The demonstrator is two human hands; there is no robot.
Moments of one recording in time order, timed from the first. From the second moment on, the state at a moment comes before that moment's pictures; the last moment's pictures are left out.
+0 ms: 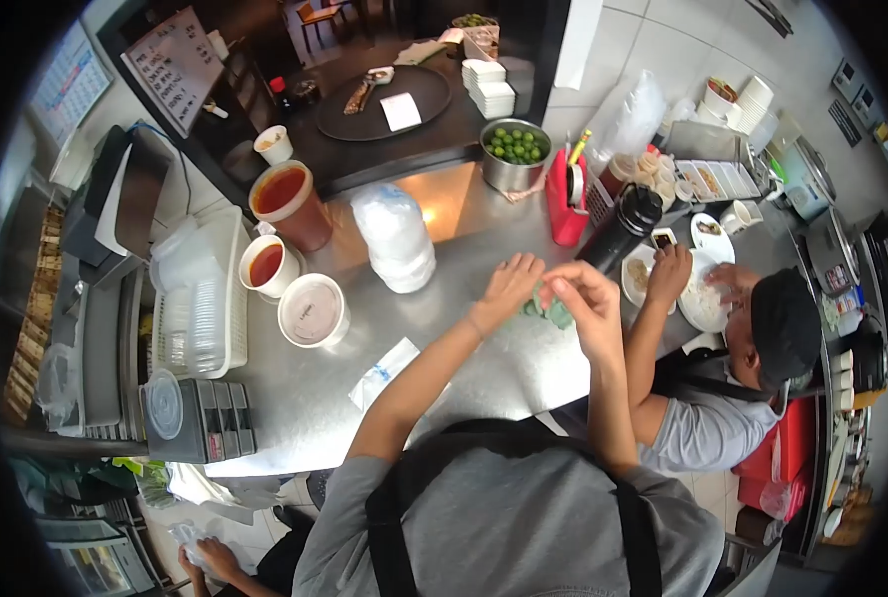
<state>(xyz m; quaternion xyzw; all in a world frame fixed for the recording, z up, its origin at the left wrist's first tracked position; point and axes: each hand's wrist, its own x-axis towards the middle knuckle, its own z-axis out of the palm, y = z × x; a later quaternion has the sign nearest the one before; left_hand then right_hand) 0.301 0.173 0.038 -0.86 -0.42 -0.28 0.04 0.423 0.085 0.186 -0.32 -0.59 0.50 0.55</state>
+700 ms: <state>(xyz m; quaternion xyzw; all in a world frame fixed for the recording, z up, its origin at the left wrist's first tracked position) 0.146 0.170 0.176 -0.65 -0.60 -0.45 0.12 0.367 0.101 0.078 -0.34 -0.76 0.41 0.37</state>
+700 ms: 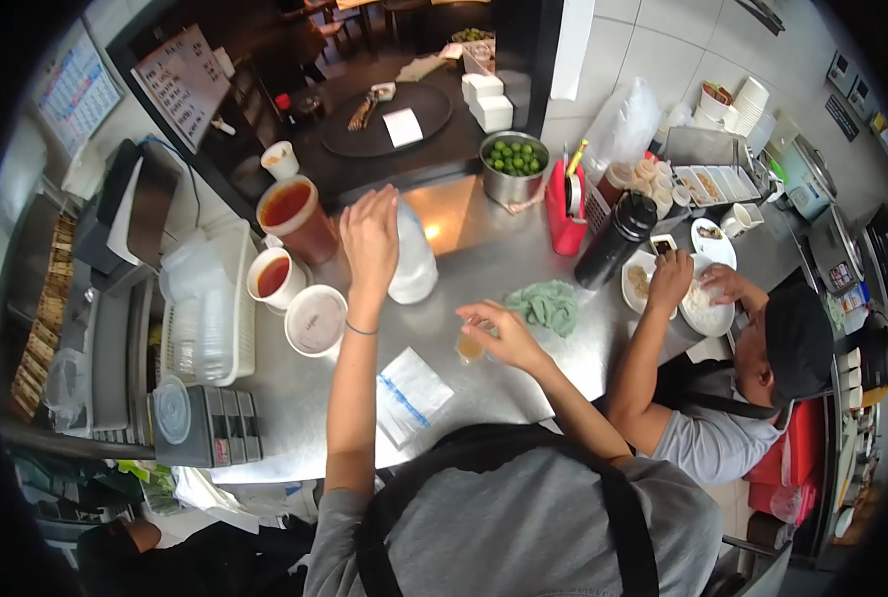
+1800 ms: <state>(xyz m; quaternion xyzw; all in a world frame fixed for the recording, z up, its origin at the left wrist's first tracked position) 0.129 0.009 0.179 -0.56 -0.40 -0.60 -0.41 0.324 0.113 0.164 0.01 -0.53 0.82 0.21</state>
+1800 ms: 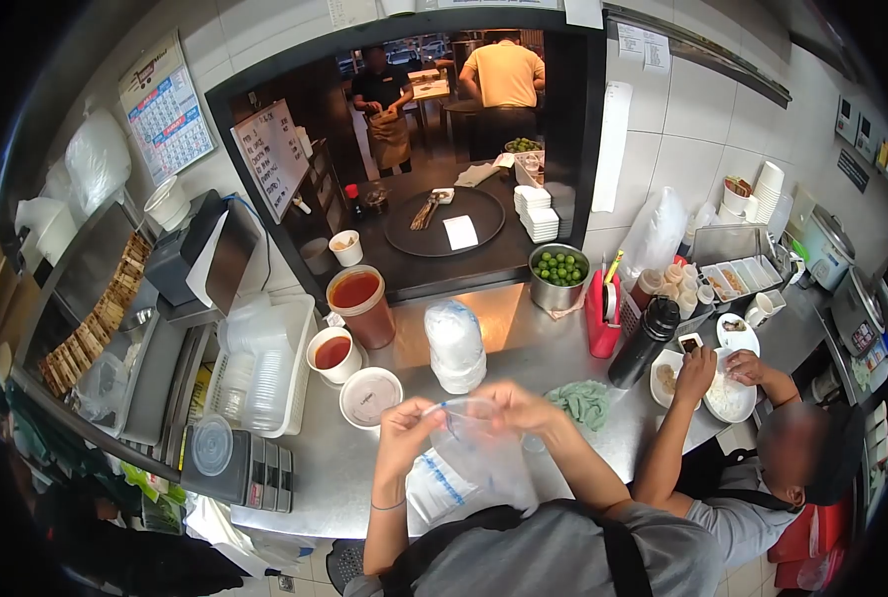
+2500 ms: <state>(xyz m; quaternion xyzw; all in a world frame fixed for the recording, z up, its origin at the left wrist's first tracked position) 0.137 -0.017 0.074 -0.08 -0.01 -0.56 -0.82 0.350 0.049 0.124 0.23 -0.33 0.88 0.24</state>
